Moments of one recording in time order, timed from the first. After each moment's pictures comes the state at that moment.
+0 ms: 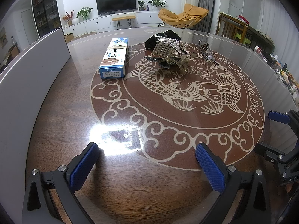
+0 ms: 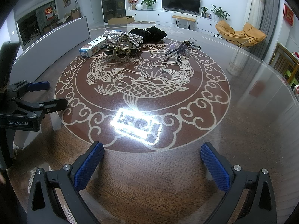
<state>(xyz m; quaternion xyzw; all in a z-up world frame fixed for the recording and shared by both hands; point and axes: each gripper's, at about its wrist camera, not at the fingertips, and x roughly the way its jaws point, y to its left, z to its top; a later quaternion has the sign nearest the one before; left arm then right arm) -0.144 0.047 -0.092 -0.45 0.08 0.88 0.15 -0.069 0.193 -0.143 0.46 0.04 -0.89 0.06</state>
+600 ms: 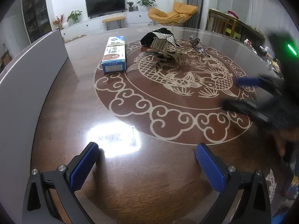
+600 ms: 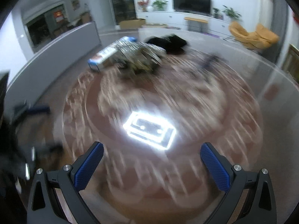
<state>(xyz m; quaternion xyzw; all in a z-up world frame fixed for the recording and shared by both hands) -0.126 0.024 -0.085 -0.45 0.10 0.87 0.19 -0.142 0.156 -0.145 0.45 0.02 -0.89 0.13</state>
